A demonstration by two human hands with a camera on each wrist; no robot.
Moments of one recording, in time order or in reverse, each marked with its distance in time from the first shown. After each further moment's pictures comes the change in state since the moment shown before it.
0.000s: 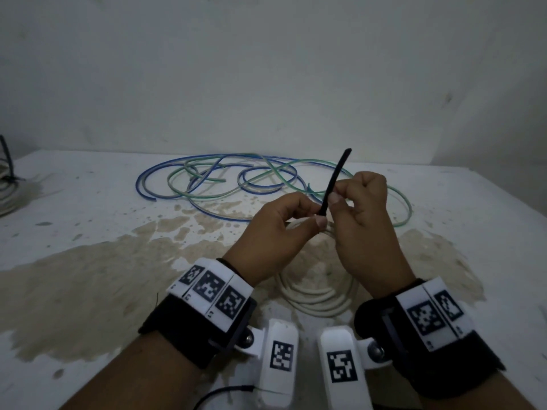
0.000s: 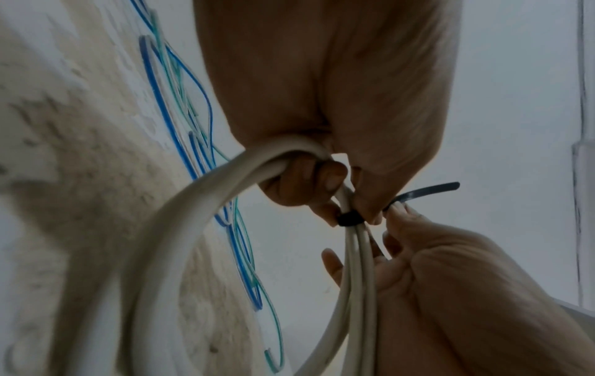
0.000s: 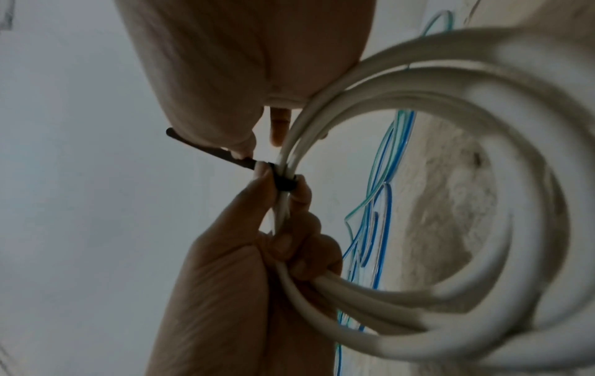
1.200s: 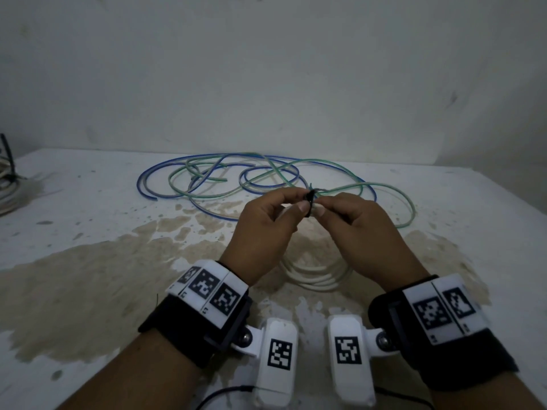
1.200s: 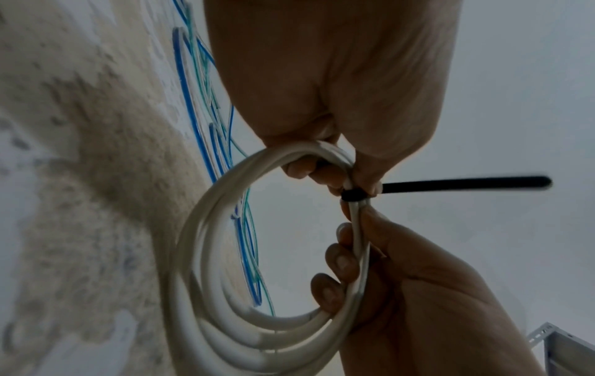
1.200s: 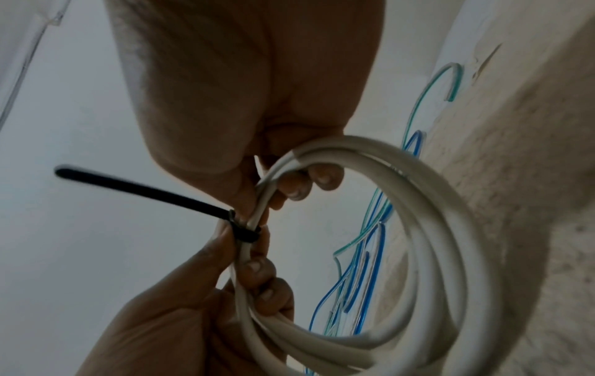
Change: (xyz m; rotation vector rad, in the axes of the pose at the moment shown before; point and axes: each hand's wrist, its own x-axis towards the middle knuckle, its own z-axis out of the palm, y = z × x) left_hand -0.002 0.005 -0.001 -0.150 0.206 0.024; right_hand 0.005 0.004 -0.012 -0.130 -0.275 0.098
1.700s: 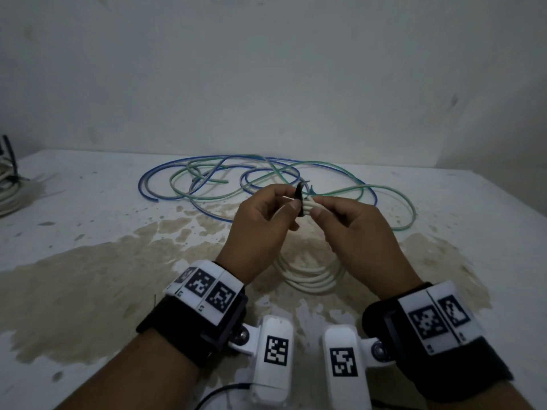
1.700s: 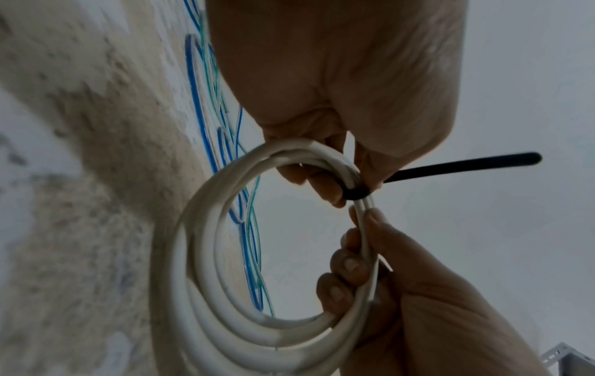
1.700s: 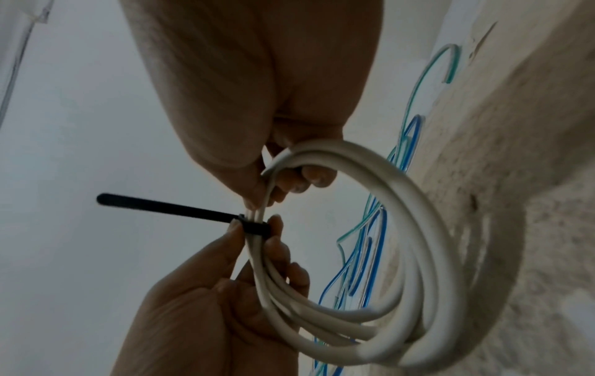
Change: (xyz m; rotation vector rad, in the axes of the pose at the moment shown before) left_hand 0.005 -0.006 -0.006 -0.001 0.053 -0.025; right_hand -0.002 -0.003 0.008 0.137 0.068 0.128
